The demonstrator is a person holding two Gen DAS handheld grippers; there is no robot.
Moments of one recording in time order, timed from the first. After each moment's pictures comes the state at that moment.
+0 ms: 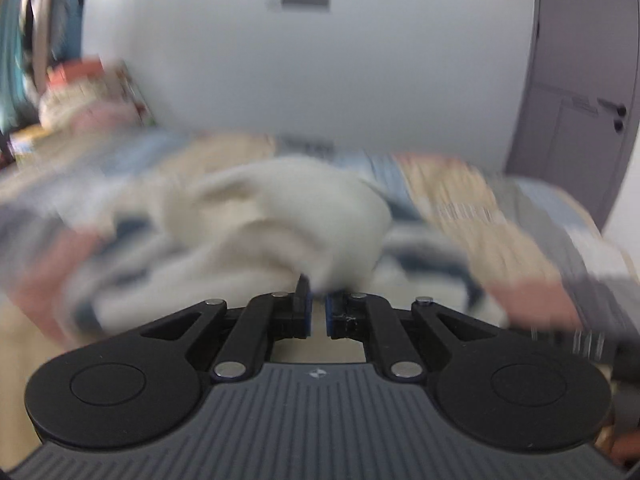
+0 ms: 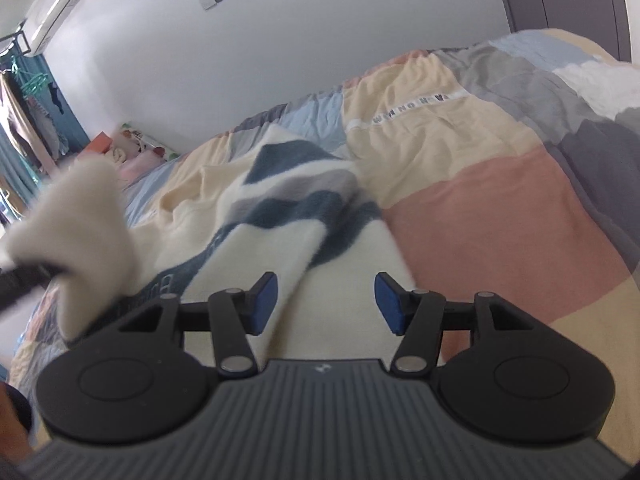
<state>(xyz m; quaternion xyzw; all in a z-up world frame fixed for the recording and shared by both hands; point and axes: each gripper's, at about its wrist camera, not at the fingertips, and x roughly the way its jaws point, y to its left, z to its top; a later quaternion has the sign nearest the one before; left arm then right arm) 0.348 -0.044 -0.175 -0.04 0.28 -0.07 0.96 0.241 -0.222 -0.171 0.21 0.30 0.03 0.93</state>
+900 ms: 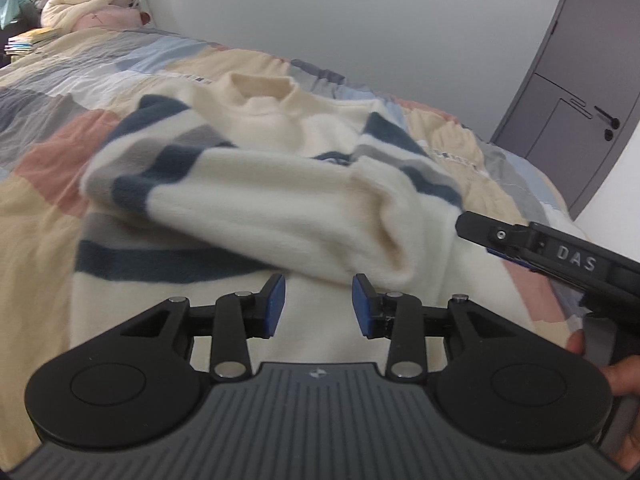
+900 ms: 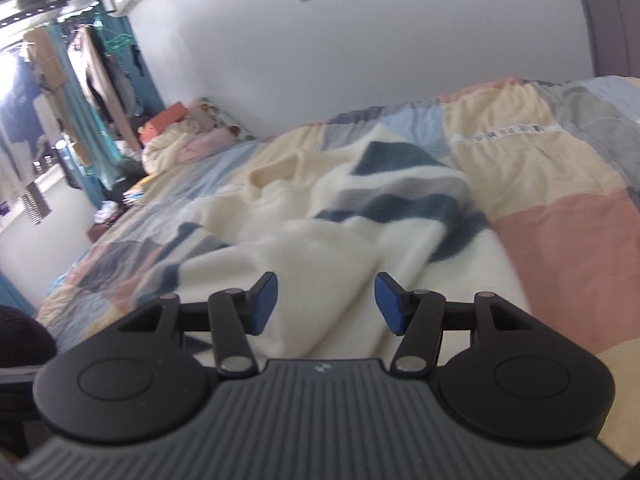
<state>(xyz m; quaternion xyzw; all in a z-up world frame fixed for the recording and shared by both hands) 0.285 0.046 -0.179 -0.12 0.35 -0.09 0.93 0.218 -0.160 -0.150 0.13 0.27 0.15 0.94</state>
